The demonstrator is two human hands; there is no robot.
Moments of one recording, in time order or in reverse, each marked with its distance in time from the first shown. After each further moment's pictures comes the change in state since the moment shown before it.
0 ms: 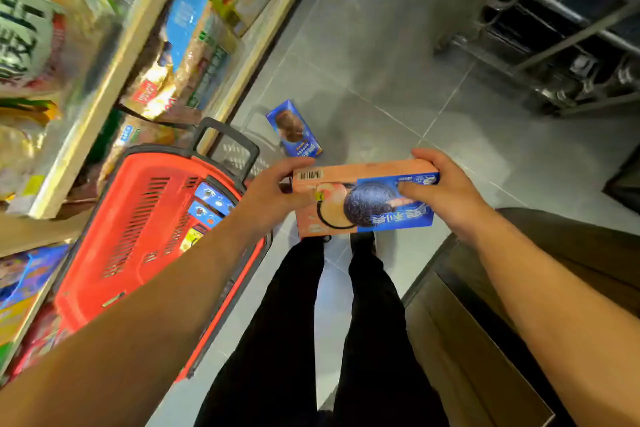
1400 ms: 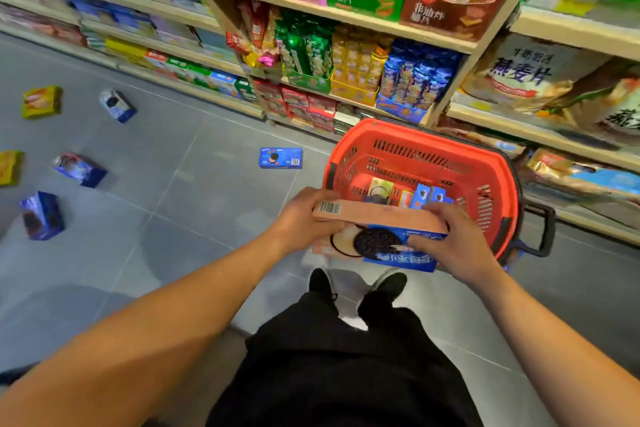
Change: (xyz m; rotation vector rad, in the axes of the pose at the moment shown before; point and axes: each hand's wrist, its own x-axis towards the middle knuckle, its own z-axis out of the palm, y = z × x) left_hand -0.514 -0.322 -0.065 -0.273 1.160 -0.062; right_hand -0.322 -0.058 0.419 -1.094 -0.841 -0.929
